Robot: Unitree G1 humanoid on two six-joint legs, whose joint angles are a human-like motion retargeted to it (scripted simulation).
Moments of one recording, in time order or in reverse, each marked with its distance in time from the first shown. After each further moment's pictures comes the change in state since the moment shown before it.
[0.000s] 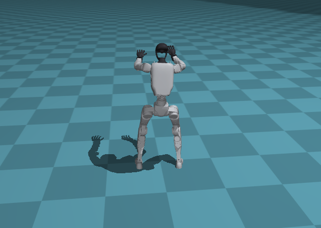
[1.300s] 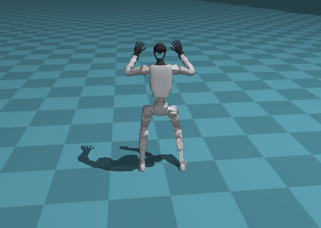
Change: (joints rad) left arm 0.705 0.390 0.670 -1.054 0.316 0.070 0.009; right arm 0.902 -0.329 -0.905 -1.008 -0.198 -0.036 0.059; waist 0.016 -0.026 -0.037; left_leg 0.318 0.011 0.058 0.122 -0.214 0.046; right_leg 0.321 -0.013 0.050 0.041 -0.139 0.062
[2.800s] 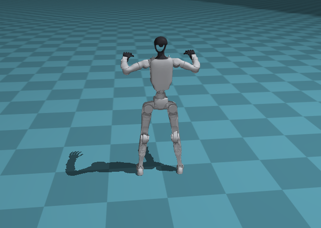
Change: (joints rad) left arm 1.372 0.143 0.849 -0.220 -0.471 -0.319 -0.586; right arm 1.415 -0.015 -0.901 -0.079 0.499 -0.187 0.667; waist -0.017 -0.022 -0.447; left_leg 0.240 -0.038 -0.080 -1.084 0.503 -0.040; right_leg 0.276 0.052 -0.240 -1.044 0.500 0.105
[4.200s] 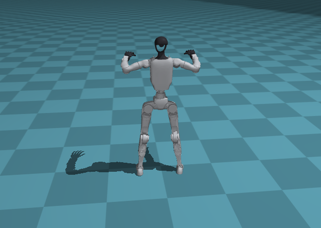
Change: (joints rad) left arm -0.029 0.030 -0.042 -0.005 -0.026 -0.012 -0.002; right arm 0.037 -0.026 -0.026 -0.012 0.012 -0.006 0.011; waist -0.012 0.008 -0.022; left_leg 0.001 0.006 0.010 -0.001 -0.002 -0.003; right_leg -0.007 0.005 0.007 0.004 -0.002 0.003
